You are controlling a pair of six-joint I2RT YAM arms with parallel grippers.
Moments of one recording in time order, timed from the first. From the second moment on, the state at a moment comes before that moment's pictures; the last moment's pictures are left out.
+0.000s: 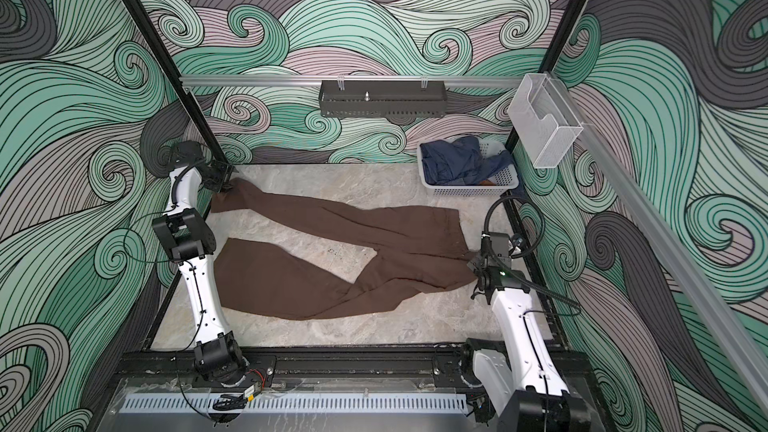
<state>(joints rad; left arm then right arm) 0.38 2.57 2.49 -0.91 0.38 -0.89 -0.10 0.90 0.62 -0.62 0.25 0.61</state>
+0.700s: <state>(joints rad) 0.55 1.24 1.01 -0.79 0.43 -0.71 -0.10 0.88 0.66 -0.52 0.01 0.83</state>
